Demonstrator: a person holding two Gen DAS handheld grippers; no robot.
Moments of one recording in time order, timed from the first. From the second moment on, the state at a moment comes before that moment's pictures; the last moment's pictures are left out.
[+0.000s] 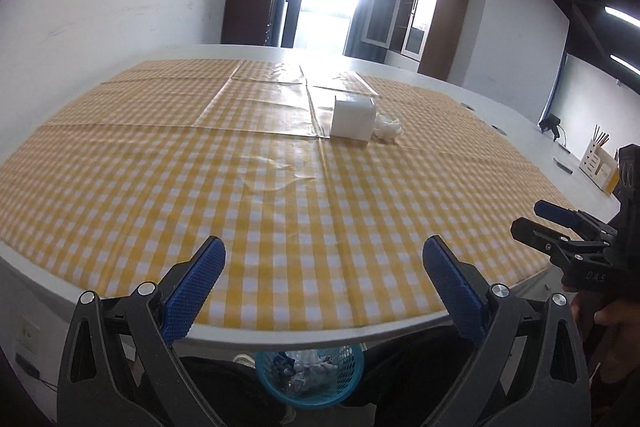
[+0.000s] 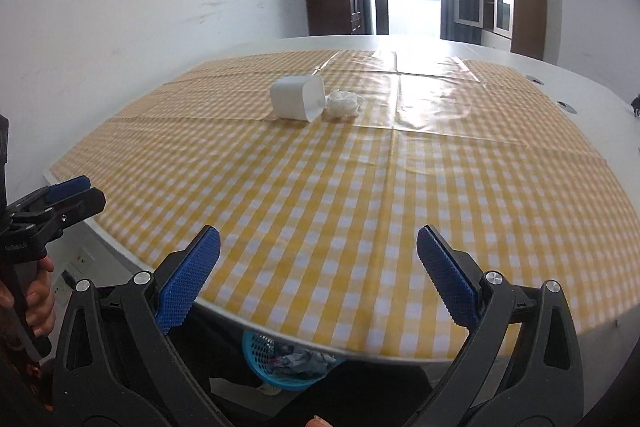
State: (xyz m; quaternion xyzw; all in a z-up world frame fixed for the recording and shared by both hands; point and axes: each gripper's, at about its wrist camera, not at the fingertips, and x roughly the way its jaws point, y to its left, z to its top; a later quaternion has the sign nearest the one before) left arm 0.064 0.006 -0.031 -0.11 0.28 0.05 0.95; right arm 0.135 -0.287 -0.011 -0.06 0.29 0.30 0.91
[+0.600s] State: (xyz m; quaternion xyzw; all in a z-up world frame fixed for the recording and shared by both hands) left arm 0.159 0.011 -0.013 -0.11 0.31 0.05 0.94; right arm 0.256 -0.241 0.012 -0.08 0.30 0.30 0.90
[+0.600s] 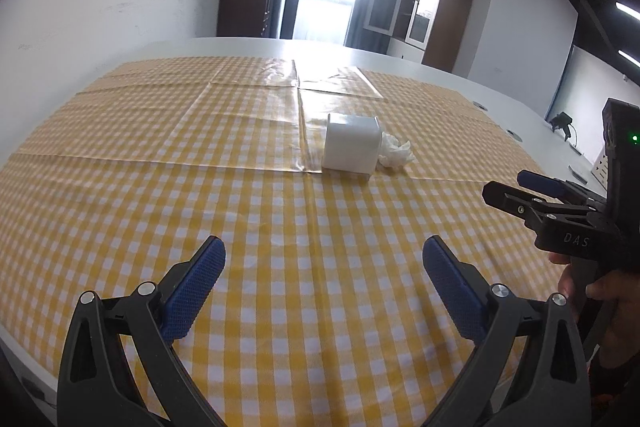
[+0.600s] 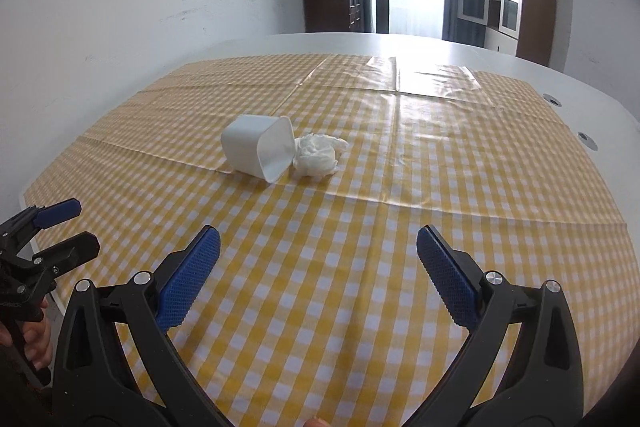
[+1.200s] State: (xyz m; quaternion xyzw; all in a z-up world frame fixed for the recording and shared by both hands) left arm 0.235 0.023 -0.016 -0.11 0.34 0.06 0.93; right arm 0.382 -0.172 0.006 -0.14 0.34 0.32 0.87
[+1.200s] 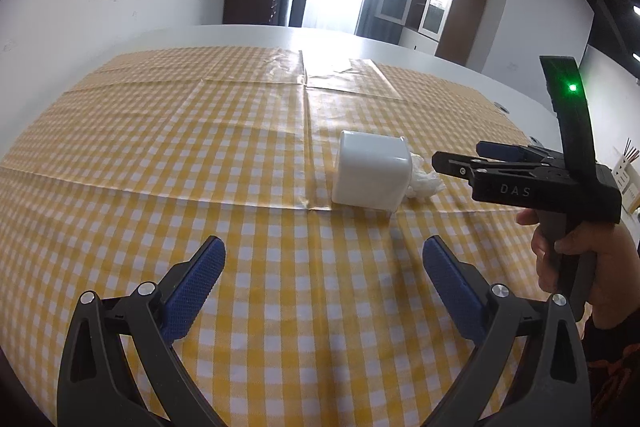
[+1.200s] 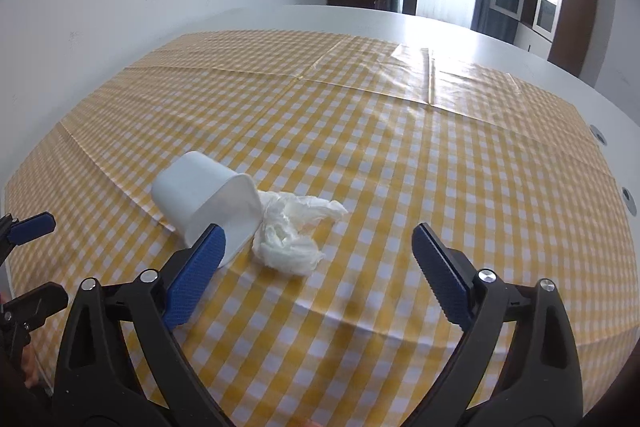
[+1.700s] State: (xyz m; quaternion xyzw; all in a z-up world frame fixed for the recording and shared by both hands) left arm 0.266 0.017 -0.015 -0.11 0.33 0.07 0.93; right arm 0.403 -0.148 -0.025 -0.14 0.39 0.38 0.83
